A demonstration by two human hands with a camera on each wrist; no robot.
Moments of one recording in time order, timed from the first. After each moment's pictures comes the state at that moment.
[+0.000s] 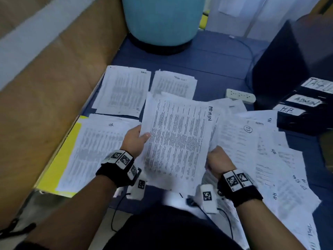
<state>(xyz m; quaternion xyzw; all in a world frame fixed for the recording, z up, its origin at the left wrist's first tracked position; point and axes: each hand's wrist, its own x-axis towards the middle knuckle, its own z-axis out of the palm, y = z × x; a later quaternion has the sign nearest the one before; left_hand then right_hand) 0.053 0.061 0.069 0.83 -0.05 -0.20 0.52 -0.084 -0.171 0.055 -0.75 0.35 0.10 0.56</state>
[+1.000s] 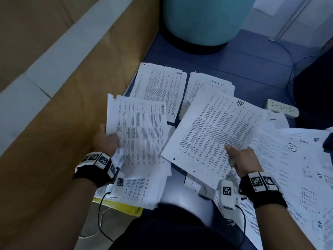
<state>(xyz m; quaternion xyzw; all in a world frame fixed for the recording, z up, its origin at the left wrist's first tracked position) 0.164 0.245 0.027 0.88 0.18 -0.09 0.43 0.003 -0.114 0.054 -0.73 0.45 0.00 0.51</state>
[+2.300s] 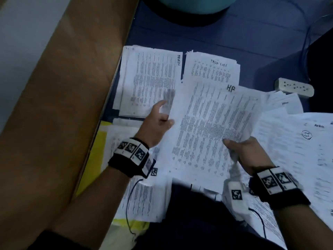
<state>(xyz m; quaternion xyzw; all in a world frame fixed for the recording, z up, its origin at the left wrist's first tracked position) 0.210 0.114 0.035 0.77 -0.11 -0.33 0.54 0.049 -0.104 0.069 -0.72 0.45 0.08 0.53</state>
